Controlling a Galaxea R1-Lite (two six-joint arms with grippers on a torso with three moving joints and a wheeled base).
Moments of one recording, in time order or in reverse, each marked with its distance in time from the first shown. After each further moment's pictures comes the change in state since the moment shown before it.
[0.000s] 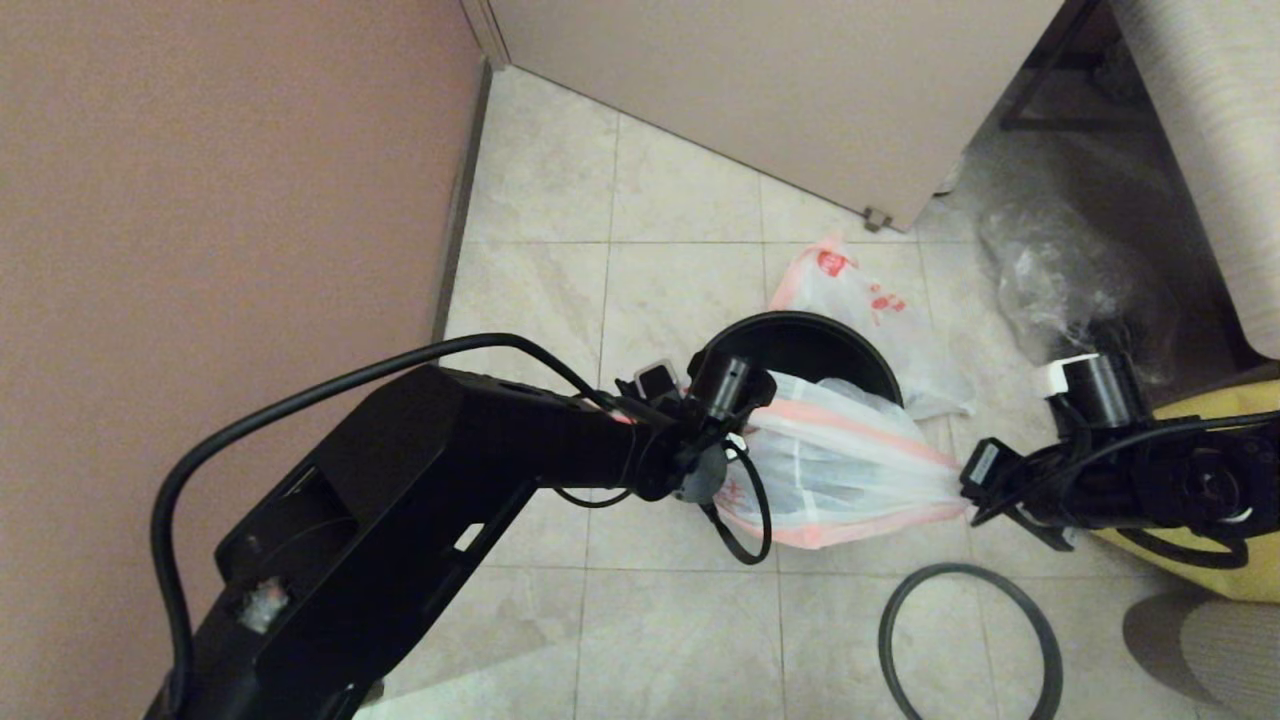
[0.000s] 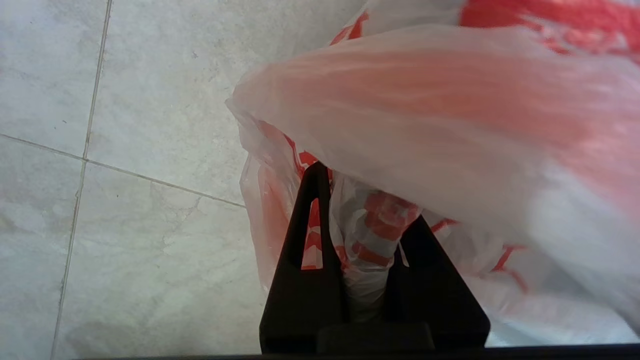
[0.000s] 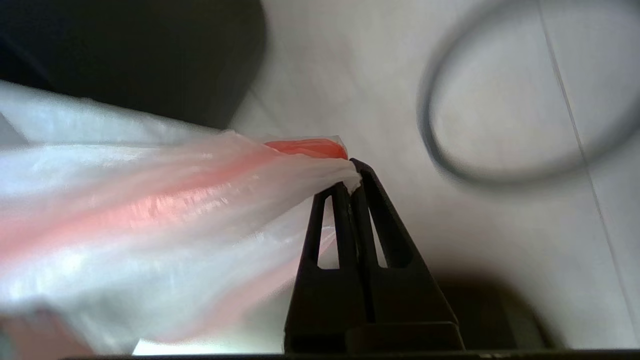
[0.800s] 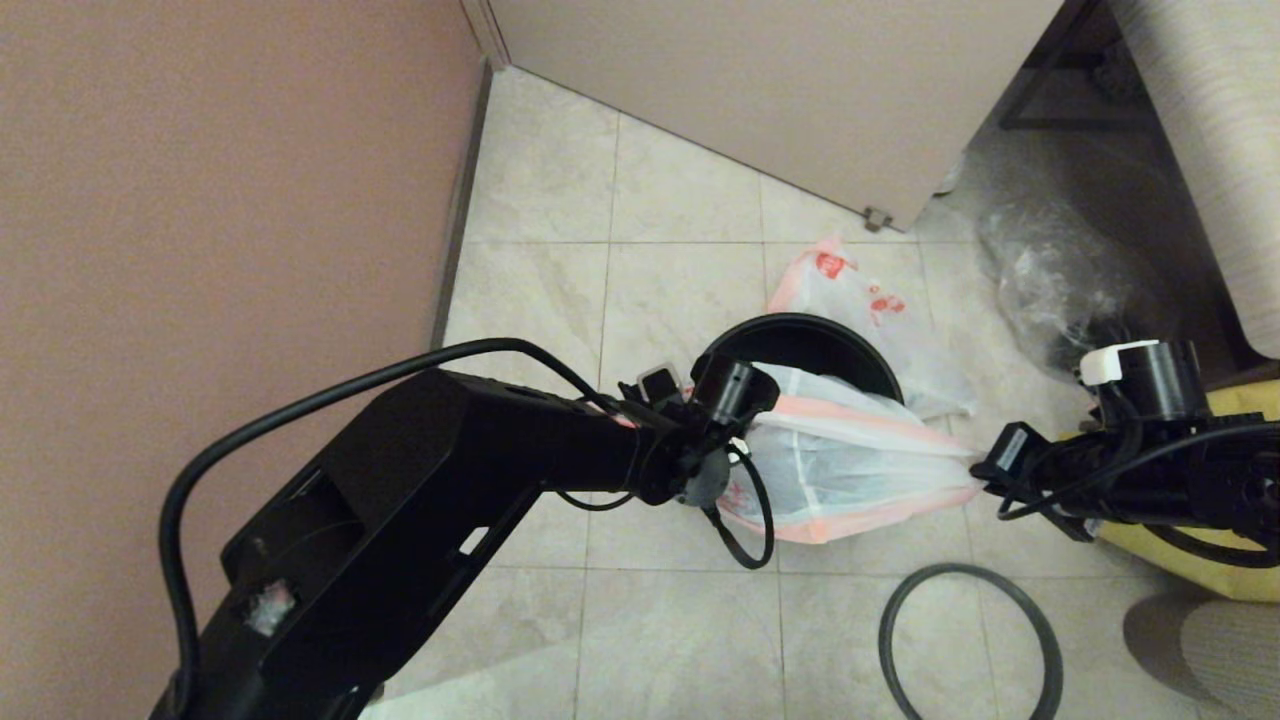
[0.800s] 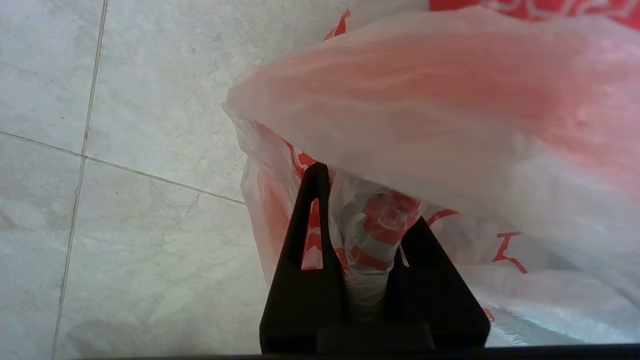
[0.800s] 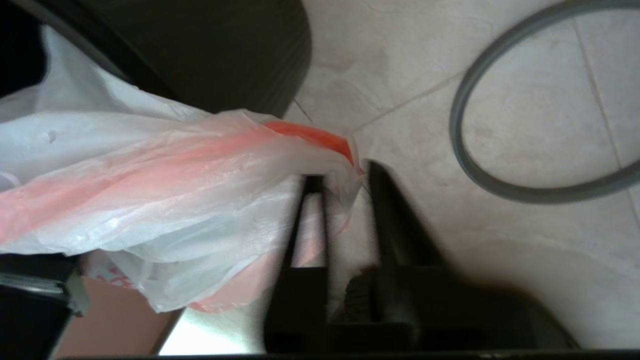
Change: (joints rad) left arm -0.003 0.009 0.000 0.000 0.000 0.000; right arm -0.034 -0.075 0.046 -0.081 0.088 -0.002
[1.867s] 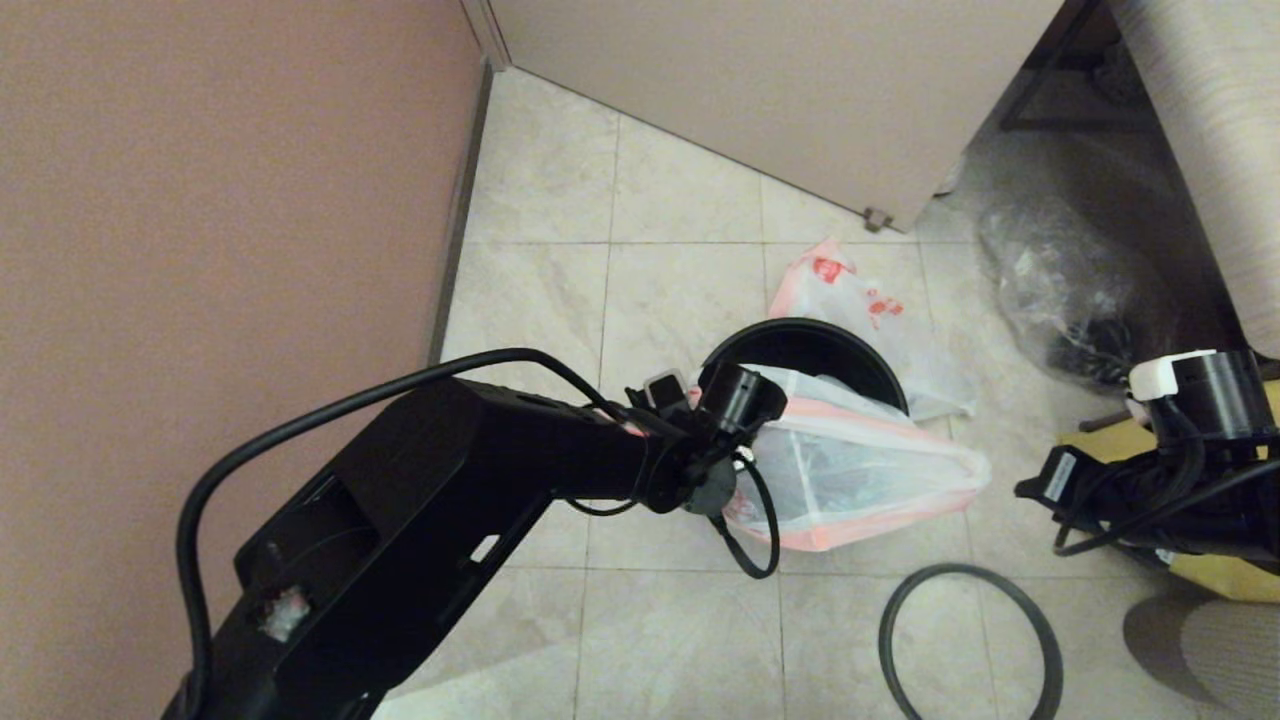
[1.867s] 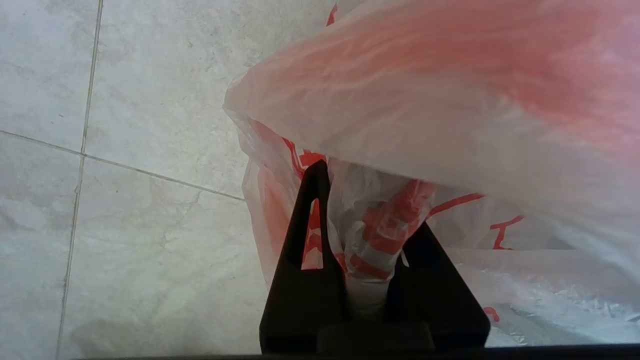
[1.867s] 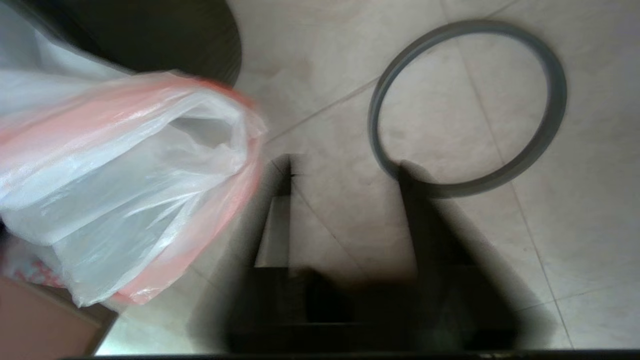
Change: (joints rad) left arm -0.011 0.020 -0.001 -0.001 0.006 0.007; right arm -0.004 -0.136 0.081 0.104 -0.153 -0.102
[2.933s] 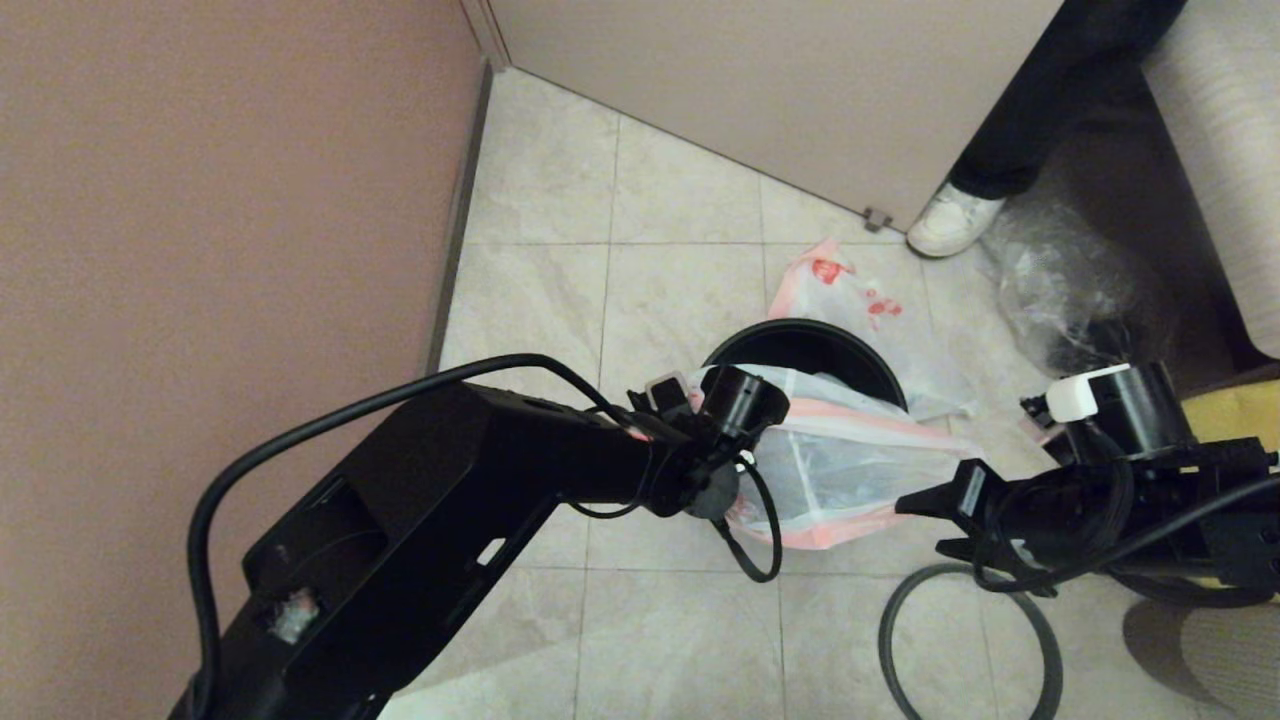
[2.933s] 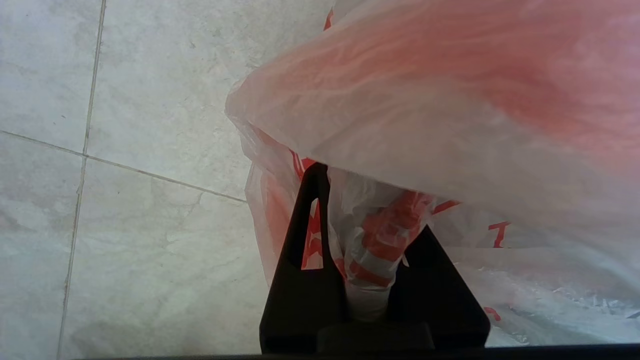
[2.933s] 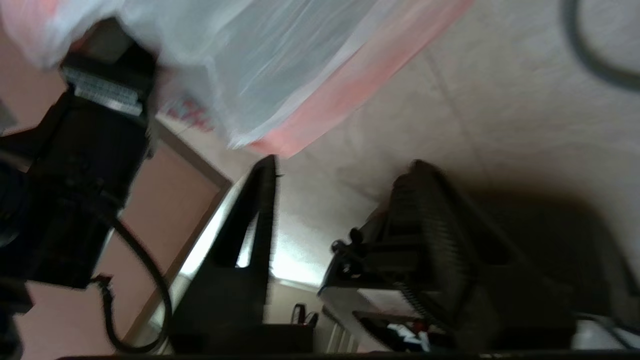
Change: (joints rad) left arm -0.006 0.010 -0.001 0.000 0.013 -0.001; right arm 0.222 0.019 -0.009 -0.005 0.250 0.232
